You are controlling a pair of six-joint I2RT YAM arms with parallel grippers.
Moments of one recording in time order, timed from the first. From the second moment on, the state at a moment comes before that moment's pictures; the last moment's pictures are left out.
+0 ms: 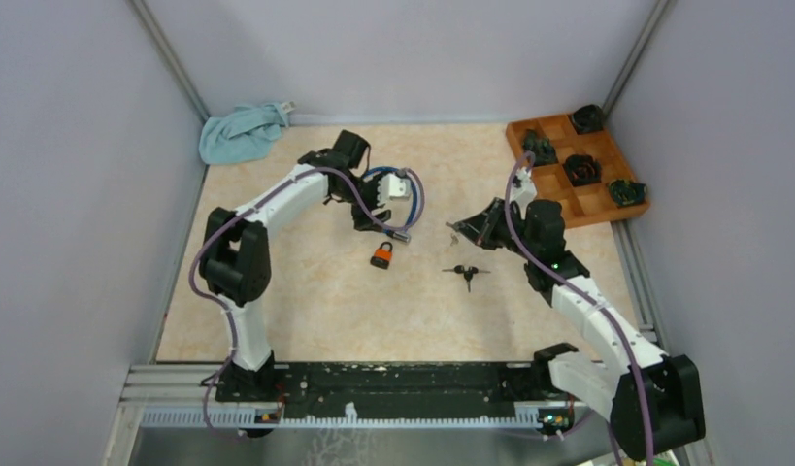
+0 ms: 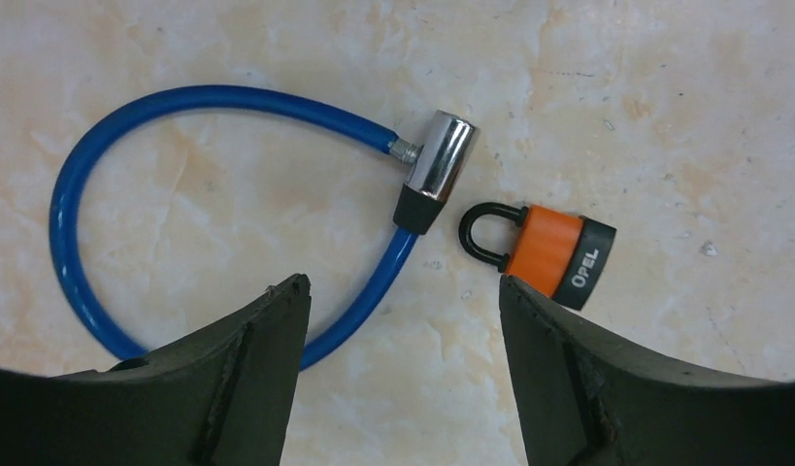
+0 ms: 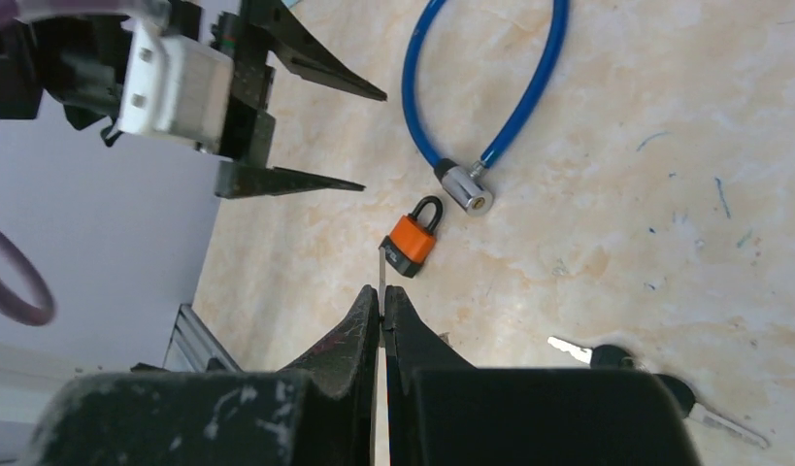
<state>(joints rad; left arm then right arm) -0.47 1.89 1.57 -0.77 0.57 1.02 0.29 1.00 0.58 0.14 -0.44 0.69</state>
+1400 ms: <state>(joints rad) -0.60 2.18 1.68 -0.75 0.46 1.28 0.20 0.88 0.58 0.01 -0.47 0.69</state>
